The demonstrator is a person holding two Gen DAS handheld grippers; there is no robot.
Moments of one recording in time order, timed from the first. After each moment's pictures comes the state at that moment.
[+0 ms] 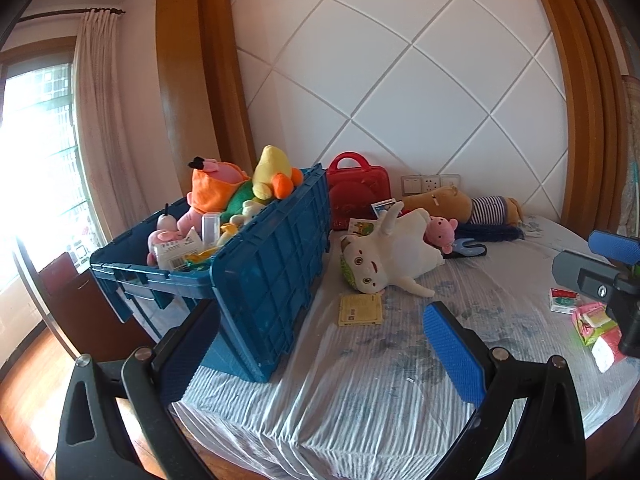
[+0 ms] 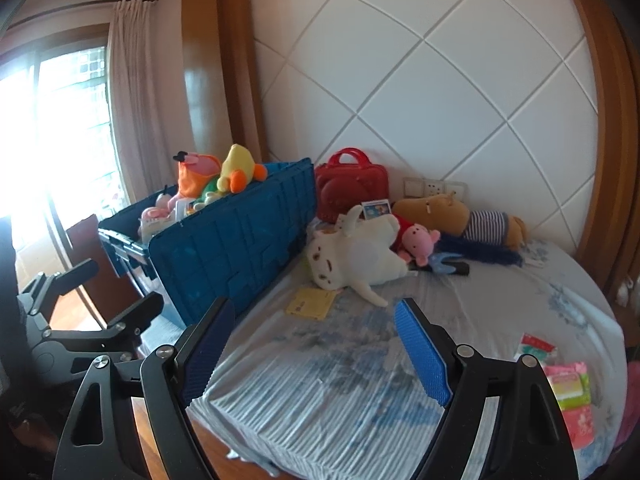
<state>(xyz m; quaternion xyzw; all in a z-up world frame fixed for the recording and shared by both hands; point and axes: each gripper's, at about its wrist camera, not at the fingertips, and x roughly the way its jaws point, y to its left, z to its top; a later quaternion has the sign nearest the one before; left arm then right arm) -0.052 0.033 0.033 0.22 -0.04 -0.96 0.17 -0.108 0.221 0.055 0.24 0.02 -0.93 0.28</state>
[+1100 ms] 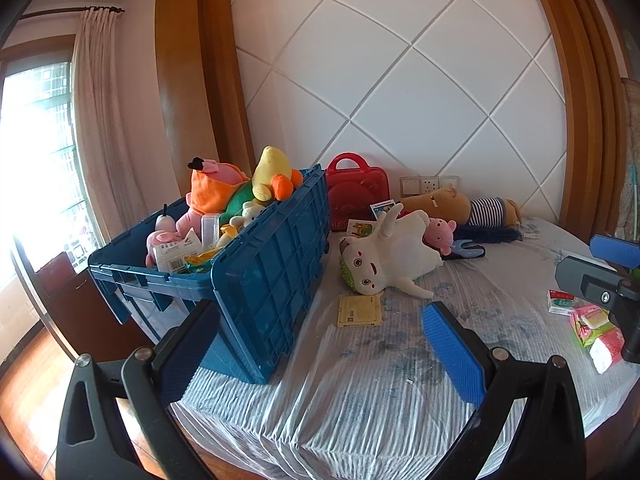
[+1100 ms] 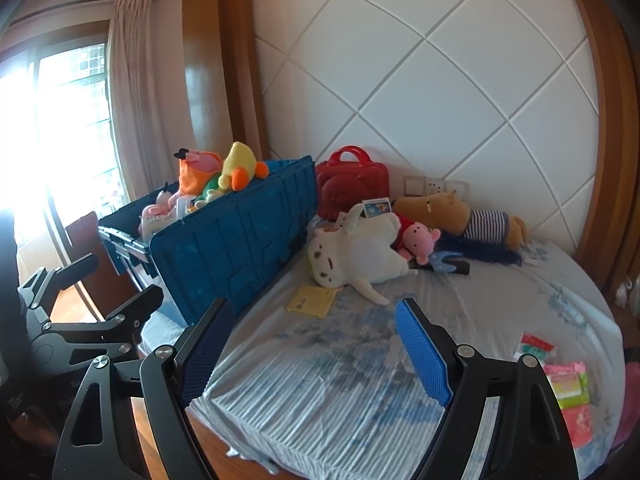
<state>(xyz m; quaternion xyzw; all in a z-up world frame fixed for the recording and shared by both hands) -0.055 0.030 0.035 0.22 -0.04 -0.96 0.16 -0.105 0.222 0.057 0.24 0.02 -0.93 0.27</state>
